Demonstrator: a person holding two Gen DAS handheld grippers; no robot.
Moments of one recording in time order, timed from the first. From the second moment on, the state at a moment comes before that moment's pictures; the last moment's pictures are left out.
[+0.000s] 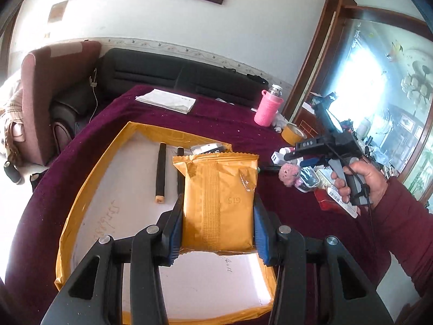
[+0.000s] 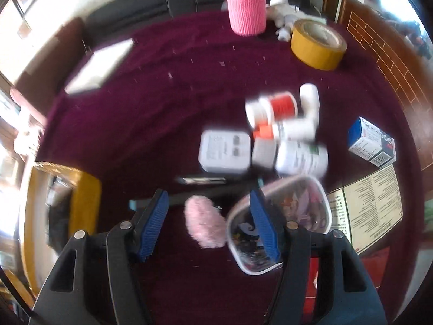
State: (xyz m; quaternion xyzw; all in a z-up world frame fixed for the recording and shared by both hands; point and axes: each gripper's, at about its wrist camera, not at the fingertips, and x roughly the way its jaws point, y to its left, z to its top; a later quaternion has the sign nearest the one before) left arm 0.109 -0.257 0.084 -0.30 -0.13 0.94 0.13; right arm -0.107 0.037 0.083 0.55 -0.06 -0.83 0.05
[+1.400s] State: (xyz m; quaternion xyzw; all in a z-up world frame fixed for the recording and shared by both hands) left arm 0.025 -0.287 0.096 -0.38 -0.04 0.92 0.06; right arm -0.036 -0.083 0.149 0.50 -0.04 -0.84 0.23
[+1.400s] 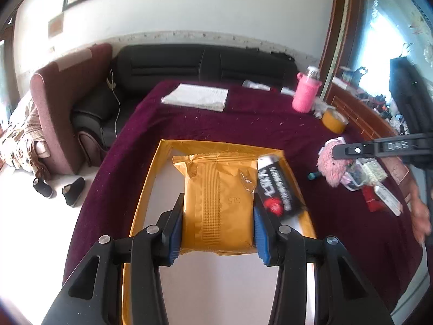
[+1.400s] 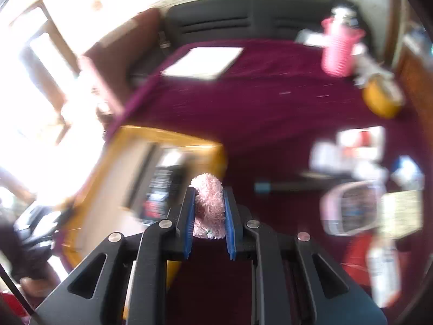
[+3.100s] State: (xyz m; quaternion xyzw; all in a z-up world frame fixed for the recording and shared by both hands) left arm 0.148 -0.332 0.090 -0.34 -0.24 0.91 -0.02; right arm -0.005 -0.144 0.112 0.45 -0.11 -0.83 0.30
